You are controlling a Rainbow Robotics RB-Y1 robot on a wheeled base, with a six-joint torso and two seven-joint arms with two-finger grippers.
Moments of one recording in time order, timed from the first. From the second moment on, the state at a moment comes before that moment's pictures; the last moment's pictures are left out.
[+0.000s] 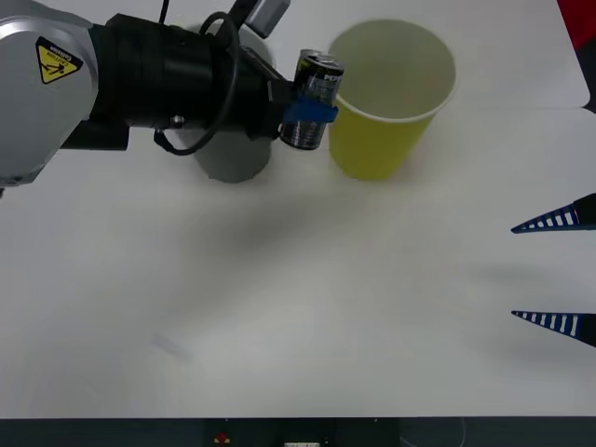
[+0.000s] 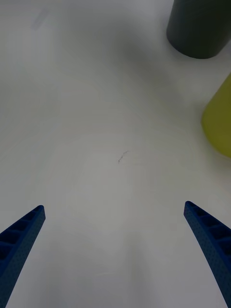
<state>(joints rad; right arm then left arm) 0.26 -1.13 -0.26 -2.01 1.31 -1.13 -0.09 -0.81 0.70 -0.37 -1.86 -1.82 -1.02 1.42</state>
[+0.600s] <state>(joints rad) 0.26 -1.13 -0.26 -2.01 1.31 -1.13 -0.09 -1.13 0.48 -0.44 -1.43 -1.94 -1.02 1.37</state>
